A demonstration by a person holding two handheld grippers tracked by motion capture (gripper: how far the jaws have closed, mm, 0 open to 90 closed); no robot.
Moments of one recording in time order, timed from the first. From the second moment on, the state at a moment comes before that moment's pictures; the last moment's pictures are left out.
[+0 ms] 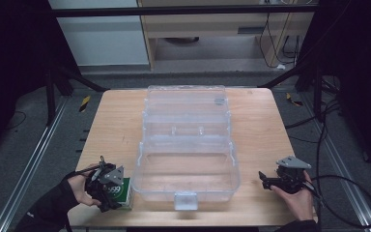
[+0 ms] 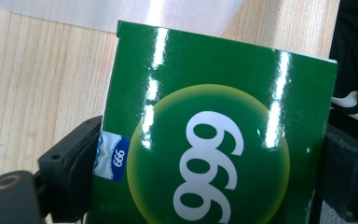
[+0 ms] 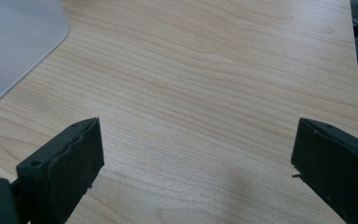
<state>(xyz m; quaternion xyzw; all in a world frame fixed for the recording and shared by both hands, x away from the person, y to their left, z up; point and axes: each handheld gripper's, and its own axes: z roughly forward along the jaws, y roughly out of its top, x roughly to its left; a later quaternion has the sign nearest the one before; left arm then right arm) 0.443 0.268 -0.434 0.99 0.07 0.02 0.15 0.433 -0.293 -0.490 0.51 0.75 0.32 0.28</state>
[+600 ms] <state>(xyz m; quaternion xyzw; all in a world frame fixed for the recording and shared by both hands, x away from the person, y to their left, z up) 0.438 0.279 -0.410 0.98 0.08 0.02 0.18 0.434 -0.293 -0.490 0.50 0.75 0.32 0.28</state>
